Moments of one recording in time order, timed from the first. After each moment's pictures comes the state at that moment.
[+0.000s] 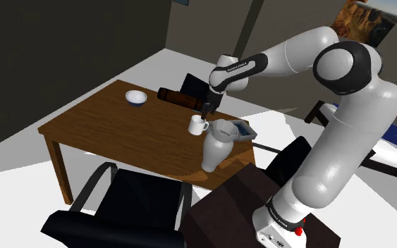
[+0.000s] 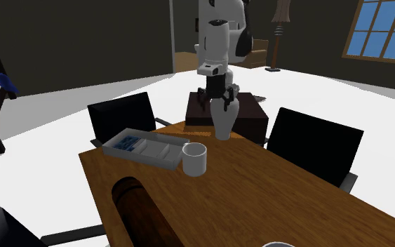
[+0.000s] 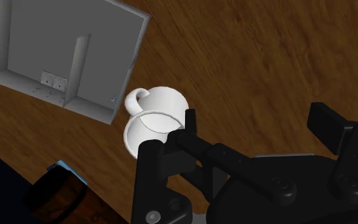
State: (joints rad) arm -0.03 0.15 -0.15 -2.17 0.04 2.32 -0.37
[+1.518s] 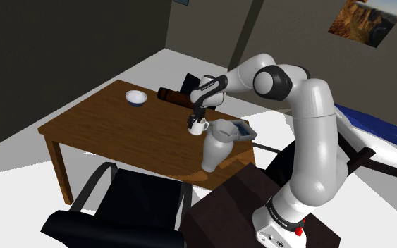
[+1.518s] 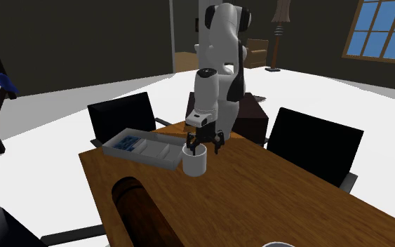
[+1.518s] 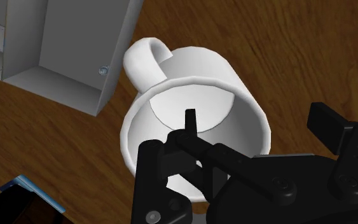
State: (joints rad) arm -0.10 0.69 -0.12 -1.76 0.12 2.45 -0.46
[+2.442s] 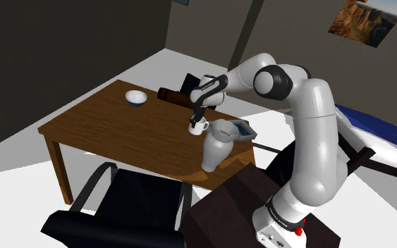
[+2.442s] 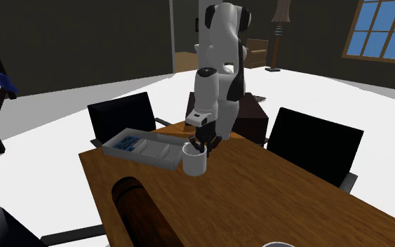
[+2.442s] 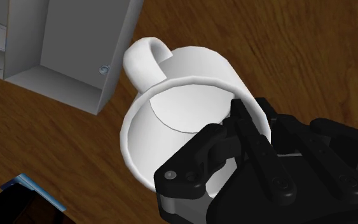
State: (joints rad) arm -0.10 0.69 -0.12 -1.76 0.12 2.44 -0.46
